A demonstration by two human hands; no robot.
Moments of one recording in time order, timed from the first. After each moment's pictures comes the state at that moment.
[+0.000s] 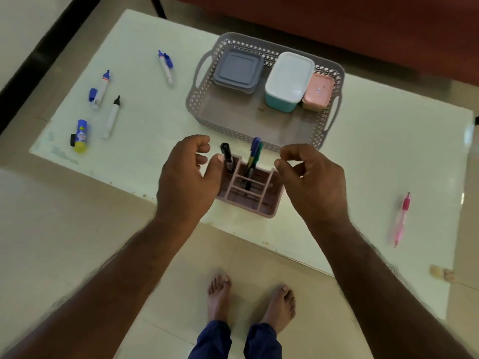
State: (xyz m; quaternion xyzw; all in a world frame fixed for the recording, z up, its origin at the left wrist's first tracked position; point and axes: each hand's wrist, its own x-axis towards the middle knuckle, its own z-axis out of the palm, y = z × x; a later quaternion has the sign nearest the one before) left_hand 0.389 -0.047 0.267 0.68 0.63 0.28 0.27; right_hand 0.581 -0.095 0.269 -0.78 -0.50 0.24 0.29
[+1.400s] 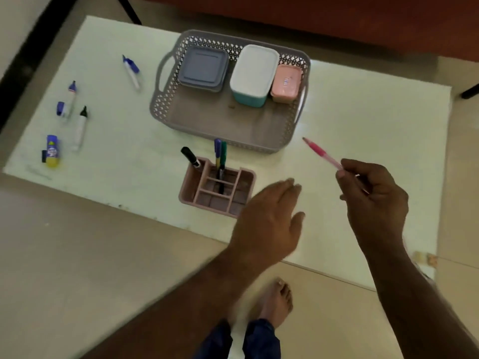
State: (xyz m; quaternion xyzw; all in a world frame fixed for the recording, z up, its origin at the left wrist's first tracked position) left_hand 0.523 -0.128 0.226 0.87 0.41 0.12 0.25; right_hand 0.689 -0.165 0.248 -0.81 -0.31 0.23 0.45
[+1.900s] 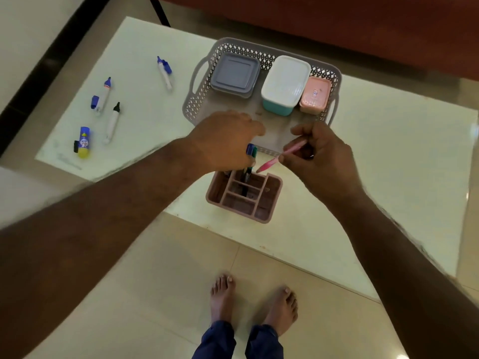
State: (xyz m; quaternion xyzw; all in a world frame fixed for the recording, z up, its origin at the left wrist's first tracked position) left_hand 0.456 0.038 0.299 0.90 0.39 -0.13 0.14; right_hand 0.623 -0.067 0.278 -0.73 -0.50 0.34 0.32
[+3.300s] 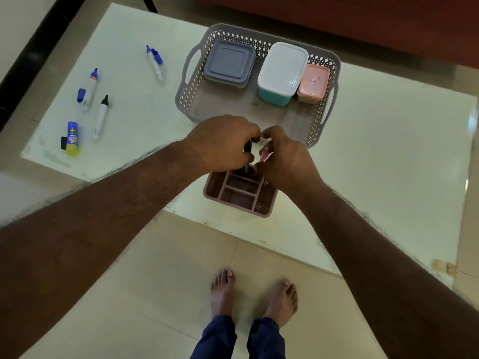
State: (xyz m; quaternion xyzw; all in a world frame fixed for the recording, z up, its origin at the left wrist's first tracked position) left_hand 0.450 0.034 0.269 0.89 0.40 -0.09 0.21; right_hand 0.585 -0.042 0.233 -0.74 -0.56 0.32 0.17
